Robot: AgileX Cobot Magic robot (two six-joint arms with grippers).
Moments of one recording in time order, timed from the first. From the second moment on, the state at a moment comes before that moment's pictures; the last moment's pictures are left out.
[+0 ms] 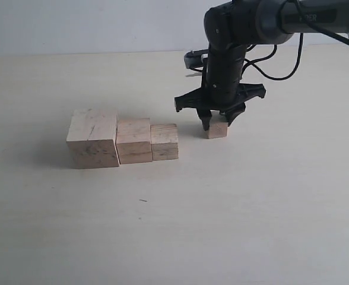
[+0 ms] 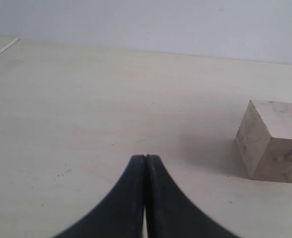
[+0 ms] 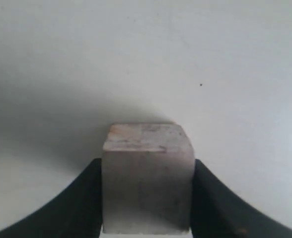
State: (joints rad) left arm 0.04 0.01 0.00 -0.06 0.37 0.00; right arm 0.61 2.27 -1.70 -0.07 1.01 0.35
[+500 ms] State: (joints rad) left arm 0.04 0.01 0.00 -0.06 0.37 0.00; right arm 0.60 2.17 -1.70 0.15 1.19 -0.77
